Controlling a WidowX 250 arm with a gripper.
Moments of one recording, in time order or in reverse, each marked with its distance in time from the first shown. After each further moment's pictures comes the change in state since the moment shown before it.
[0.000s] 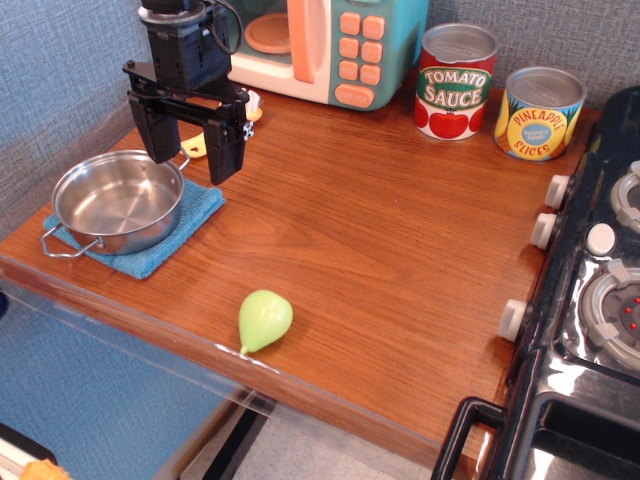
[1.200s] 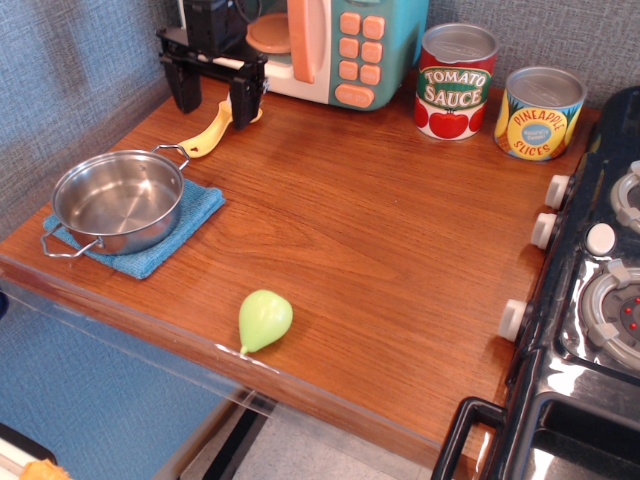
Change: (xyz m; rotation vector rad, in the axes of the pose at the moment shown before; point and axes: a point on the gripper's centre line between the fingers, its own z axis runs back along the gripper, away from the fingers) arm 0.090 0.056 -0.027 0.075 -0.039 0.079
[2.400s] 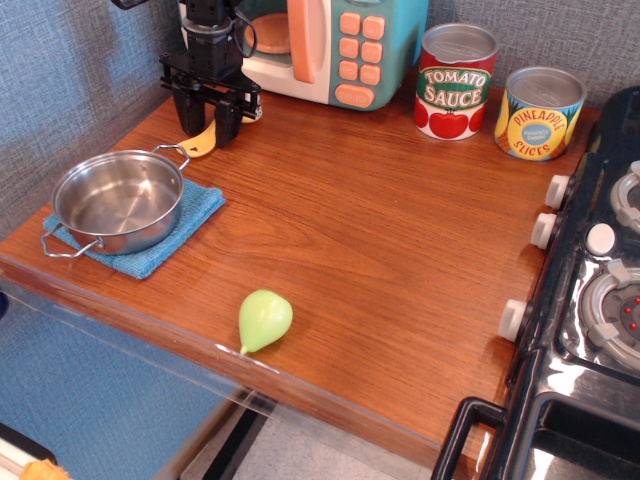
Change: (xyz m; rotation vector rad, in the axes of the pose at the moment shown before) arm 0.017 0.023 -0.039 0.071 0.033 0.000
